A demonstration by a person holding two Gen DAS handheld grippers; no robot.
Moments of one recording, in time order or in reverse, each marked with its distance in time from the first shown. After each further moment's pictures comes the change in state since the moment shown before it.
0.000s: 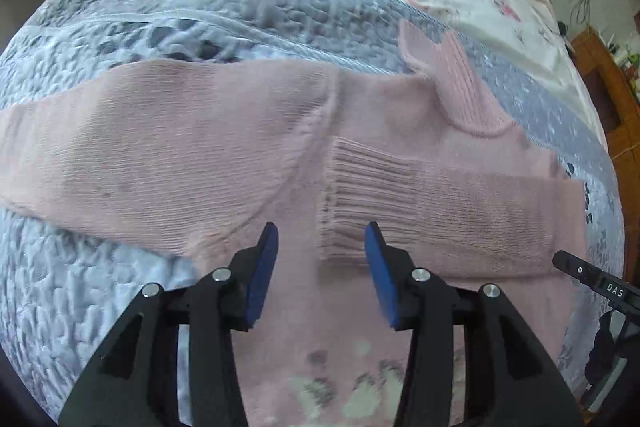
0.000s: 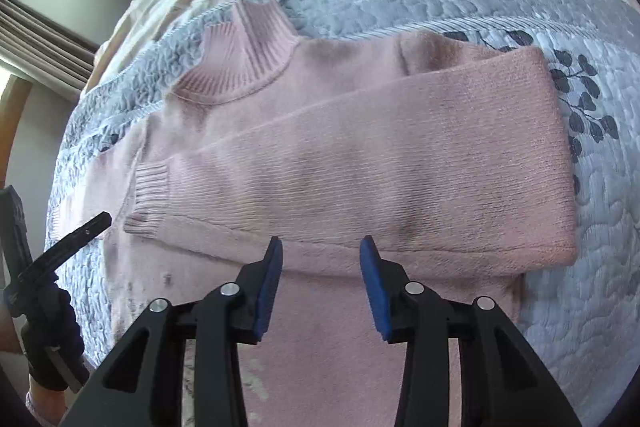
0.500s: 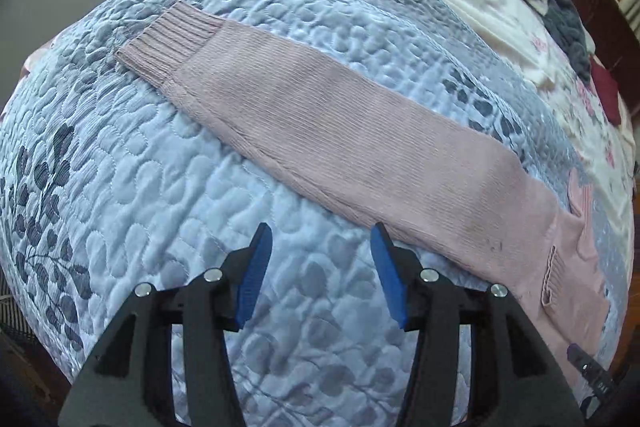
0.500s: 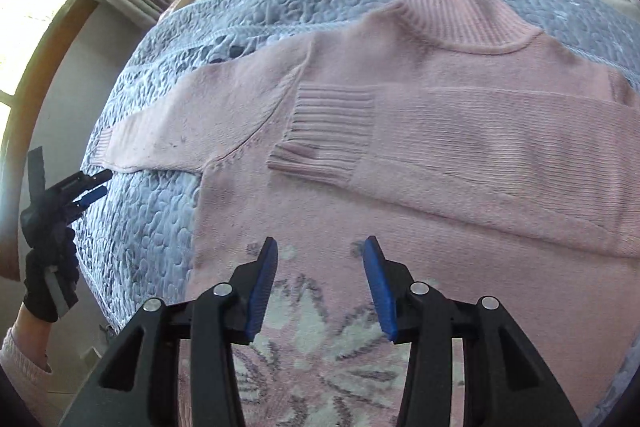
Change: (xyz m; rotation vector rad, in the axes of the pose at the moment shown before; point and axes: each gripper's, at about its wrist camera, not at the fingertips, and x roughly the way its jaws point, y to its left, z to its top) left arm -0.075 0.278 -0.011 -0.416 -0.075 0.158; right arm 0.043 0.168 -0.048 -0.230 0.076 0.123
